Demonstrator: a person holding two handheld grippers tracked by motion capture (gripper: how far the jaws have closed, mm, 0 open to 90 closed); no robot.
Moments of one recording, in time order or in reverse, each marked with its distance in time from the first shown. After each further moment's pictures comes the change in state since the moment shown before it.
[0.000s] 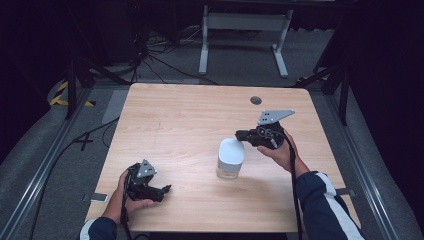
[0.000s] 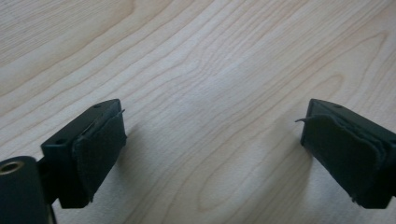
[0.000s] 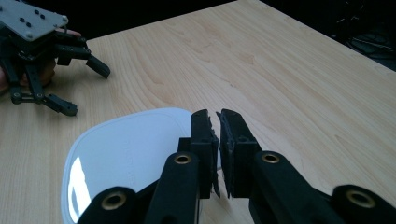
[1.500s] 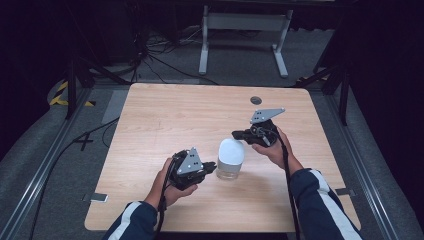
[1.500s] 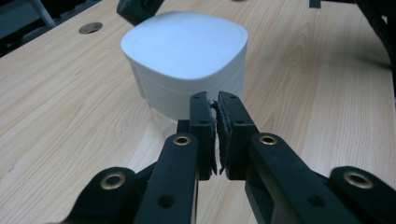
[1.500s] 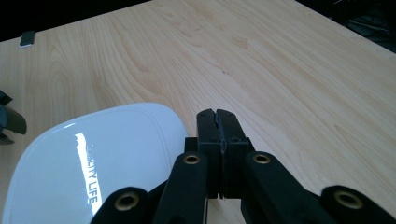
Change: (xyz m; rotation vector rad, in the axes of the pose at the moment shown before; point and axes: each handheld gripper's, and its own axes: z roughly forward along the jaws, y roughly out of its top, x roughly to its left) left arm -0.083 0.120 0.004 -0.263 -0.214 0.276; right arm -0.007 0.001 0.020 0.066 -0.032 0.016
